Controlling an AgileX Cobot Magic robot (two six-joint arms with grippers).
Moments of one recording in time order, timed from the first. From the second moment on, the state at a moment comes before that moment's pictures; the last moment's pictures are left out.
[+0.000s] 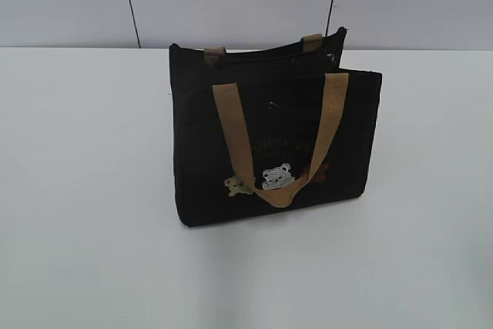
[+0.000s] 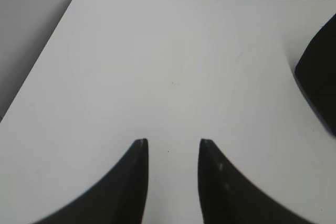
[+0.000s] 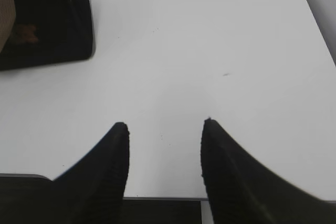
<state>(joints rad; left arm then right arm) -0.07 -0.01 -0.54 0.06 1.06 -0.05 -0.07 -0.01 -0.47 0.11 1.09 -0.14</state>
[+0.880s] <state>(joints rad) -0.07 -0.01 -0.54 0.06 1.06 -0.05 -0.07 -0.01 -0.47 0.11 1.09 -0.14</state>
